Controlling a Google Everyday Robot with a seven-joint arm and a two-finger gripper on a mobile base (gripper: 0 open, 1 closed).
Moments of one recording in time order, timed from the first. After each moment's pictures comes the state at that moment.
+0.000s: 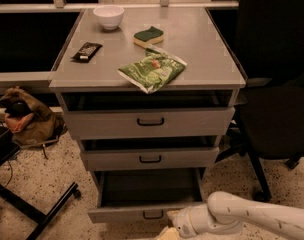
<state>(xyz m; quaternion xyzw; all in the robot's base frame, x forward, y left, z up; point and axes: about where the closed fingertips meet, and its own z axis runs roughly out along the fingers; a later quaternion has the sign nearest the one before) 0.380 -0.032 0.380 -0.36 0.82 0.41 0.18</state>
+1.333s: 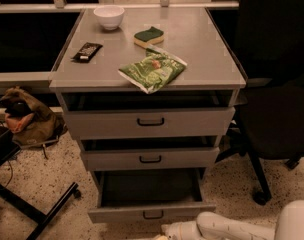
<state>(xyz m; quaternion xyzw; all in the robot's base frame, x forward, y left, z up) 0.393 -0.007 0.226 -0.25 0.83 0.46 0.18</state>
